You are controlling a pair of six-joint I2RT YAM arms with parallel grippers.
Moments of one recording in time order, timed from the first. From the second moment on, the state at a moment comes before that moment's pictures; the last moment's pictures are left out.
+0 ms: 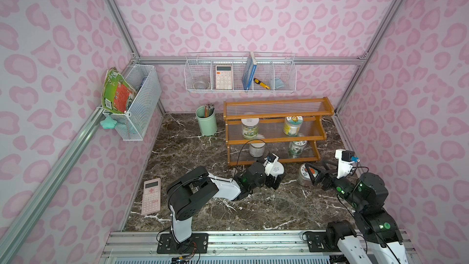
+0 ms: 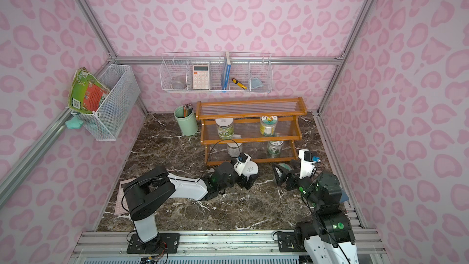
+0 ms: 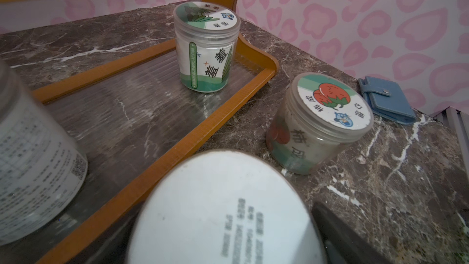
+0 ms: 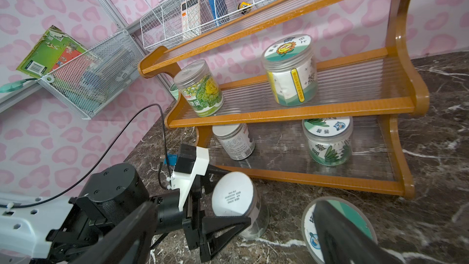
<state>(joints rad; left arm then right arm) -0.96 1.85 0.81 0.68 -0.03 -0.16 0.18 0.35 0.63 -0.48 -0.38 0.35</state>
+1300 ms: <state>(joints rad) -0.76 1.25 0.93 -0.01 -0.34 -0.10 0.19 0.48 0.63 -0.36 -0.43 0.33</state>
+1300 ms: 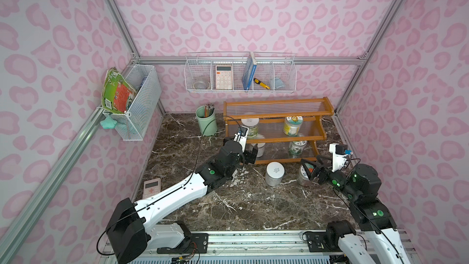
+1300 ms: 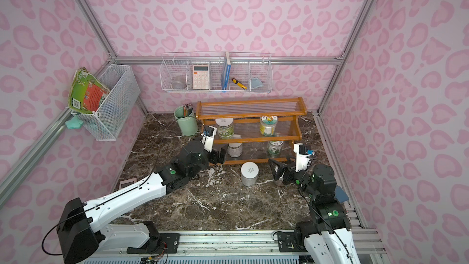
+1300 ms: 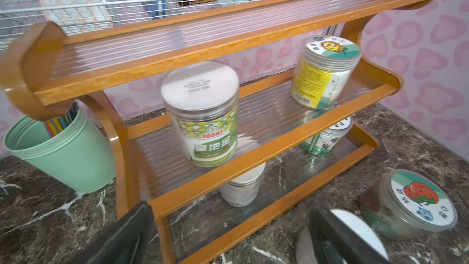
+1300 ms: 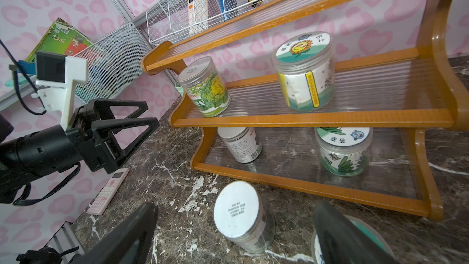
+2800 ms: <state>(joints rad) -0.53 1.60 1.15 0.16 0.07 0.00 0.19 0.50 0.64 -0.35 -0.42 0.31</state>
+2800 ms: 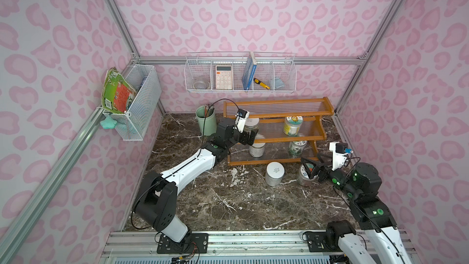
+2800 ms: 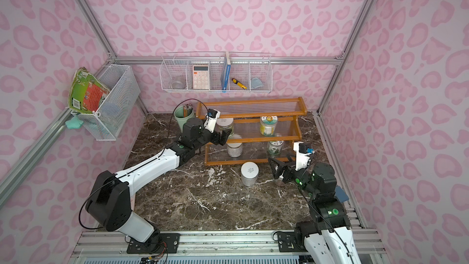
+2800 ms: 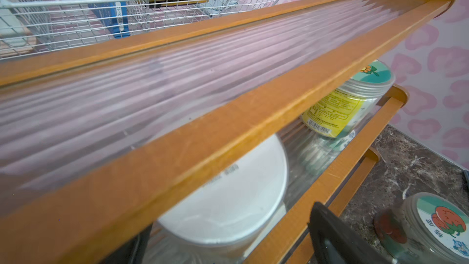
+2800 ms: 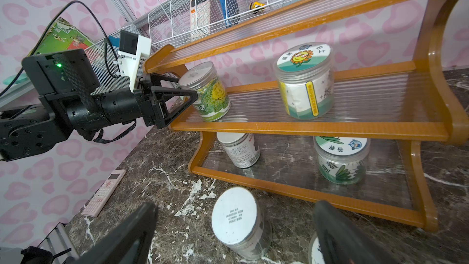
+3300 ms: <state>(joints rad) -0.54 1.67 1.19 0.22 0.05 0.01 0.19 0.49 0.63 -0.35 -0.42 0.31</state>
